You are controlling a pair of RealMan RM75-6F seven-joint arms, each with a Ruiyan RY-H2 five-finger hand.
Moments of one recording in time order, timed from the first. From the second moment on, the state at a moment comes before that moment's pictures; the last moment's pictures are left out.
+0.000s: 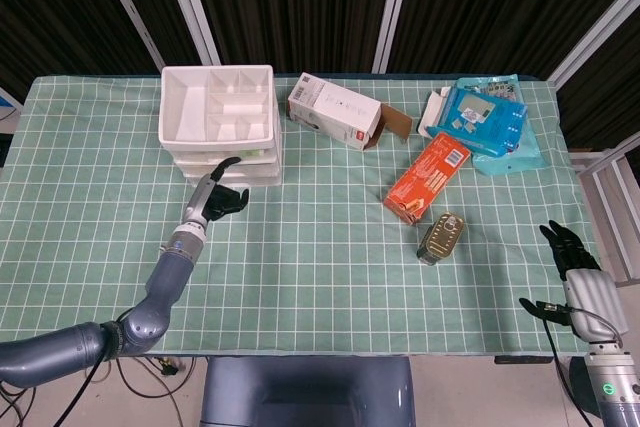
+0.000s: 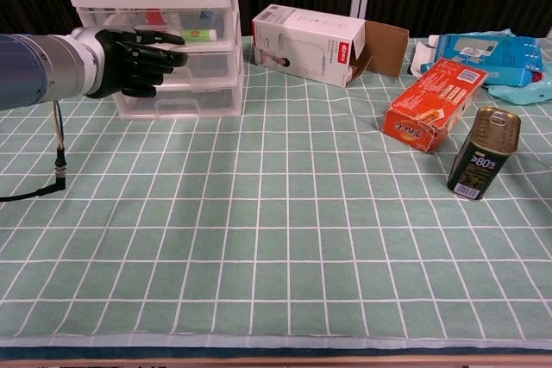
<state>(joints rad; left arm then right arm) -0.76 -1.59 -0.51 -1.55 0.50 0.84 -0.19 0.11 -1.14 0.07 -1.60 -1.50 1.46 0.15</state>
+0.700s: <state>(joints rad) -0.74 -1.55 -0.48 -1.62 0.51 0.85 -0.20 0.11 -1.14 0.07 -1.60 -1.50 1.46 0.15</state>
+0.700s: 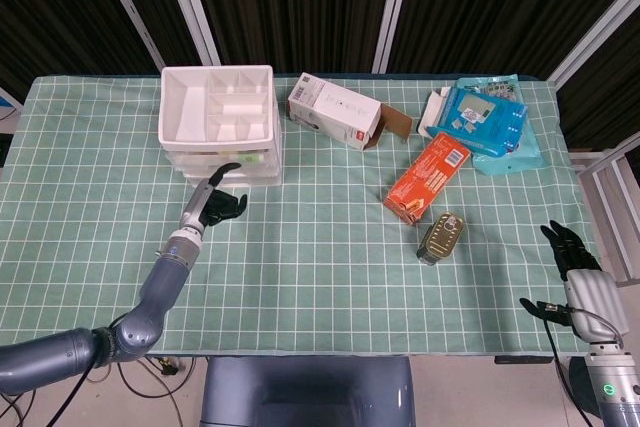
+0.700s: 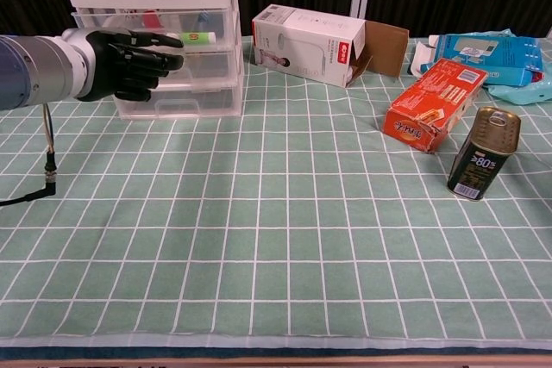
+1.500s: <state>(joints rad) -0.67 -1.50 -0.42 -1.73 0.59 0.91 -0.20 0.11 -1.14 0.08 -1.60 -1.50 1.46 0.14</state>
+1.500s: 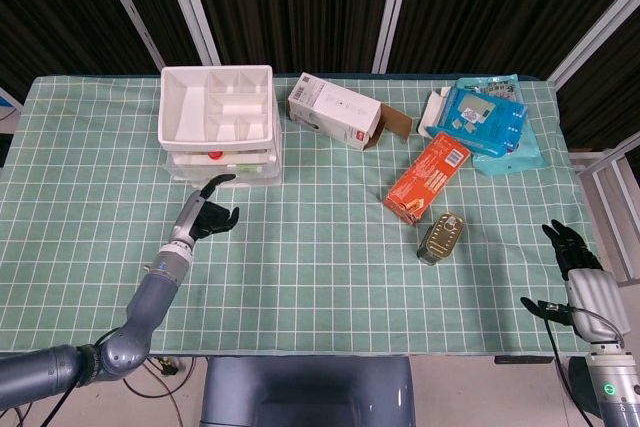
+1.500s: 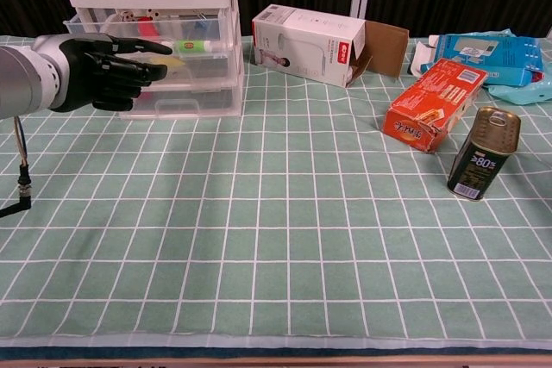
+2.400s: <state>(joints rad) -0.71 -1.36 -0.35 -1.87 0.78 1.09 0.21 0.11 -1.14 0.08 -1.61 -1.50 1.46 0.15</state>
